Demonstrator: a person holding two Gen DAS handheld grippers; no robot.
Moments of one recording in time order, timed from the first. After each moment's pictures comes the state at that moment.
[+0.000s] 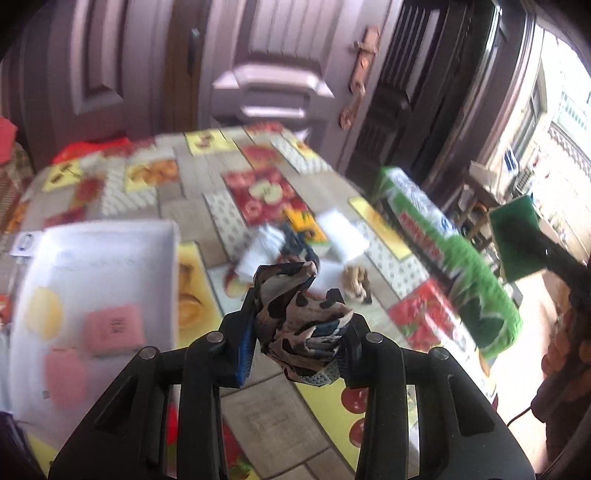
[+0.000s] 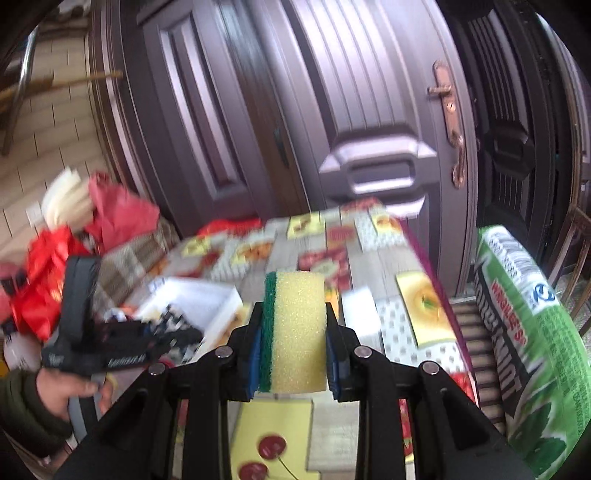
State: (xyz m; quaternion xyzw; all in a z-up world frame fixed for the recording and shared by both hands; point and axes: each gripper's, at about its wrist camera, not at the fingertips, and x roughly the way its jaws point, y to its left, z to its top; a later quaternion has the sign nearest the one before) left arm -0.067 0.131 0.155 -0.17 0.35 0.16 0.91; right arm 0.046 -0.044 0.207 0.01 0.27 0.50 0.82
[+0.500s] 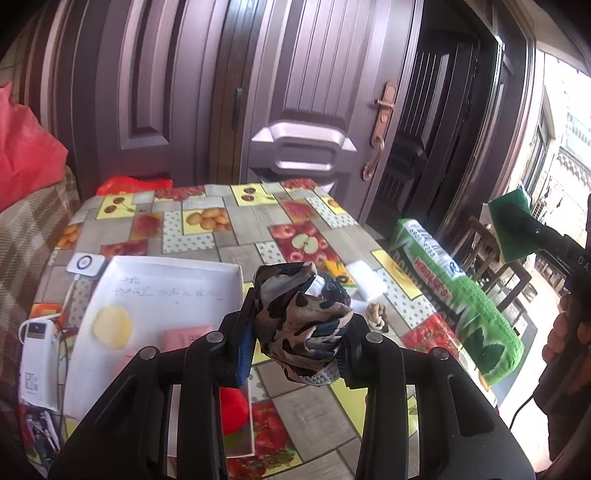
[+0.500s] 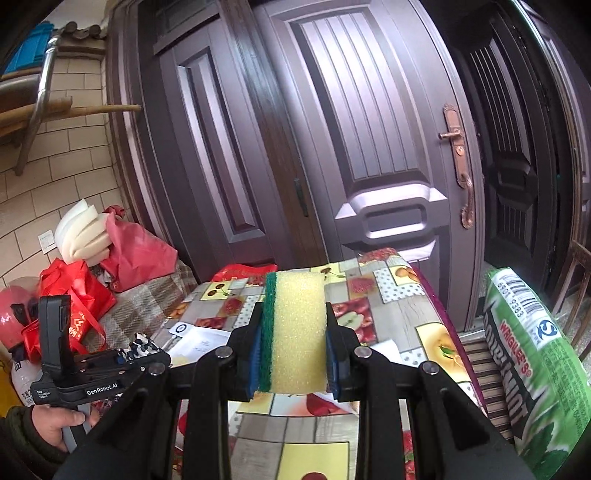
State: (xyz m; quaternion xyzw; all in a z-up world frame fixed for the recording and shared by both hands) left arm -0.151 0.151 0.209 -0.15 0.27 0.21 0.93; right arm 0.013 -0.028 0.263 0.04 0.21 0.51 0.83
